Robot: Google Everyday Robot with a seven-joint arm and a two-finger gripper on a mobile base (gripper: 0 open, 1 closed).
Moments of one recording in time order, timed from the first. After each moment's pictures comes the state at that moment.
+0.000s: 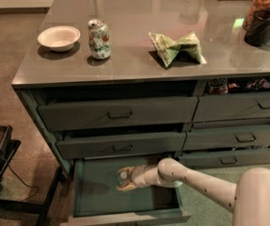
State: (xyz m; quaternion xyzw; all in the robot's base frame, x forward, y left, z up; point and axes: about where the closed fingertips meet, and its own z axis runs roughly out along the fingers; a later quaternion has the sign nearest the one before) arm 0.550 0.048 0.309 -0.62 0.60 0.27 0.42
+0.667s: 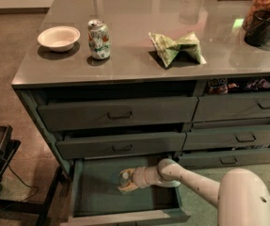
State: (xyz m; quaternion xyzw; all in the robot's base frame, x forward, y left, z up) arm 0.566 0.042 0.253 -0.61 0.61 0.29 0.41
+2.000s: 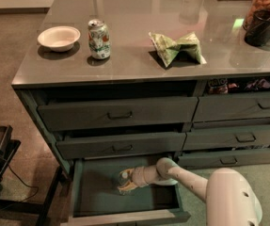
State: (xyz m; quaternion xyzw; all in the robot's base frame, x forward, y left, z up) arm 0.578 0.045 0.220 -0.60 0.62 0.32 0.39
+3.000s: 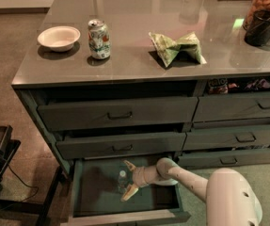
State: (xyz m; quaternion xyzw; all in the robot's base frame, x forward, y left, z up) arm 0.578 0.046 0.220 -0.60 0.62 0.32 0.39
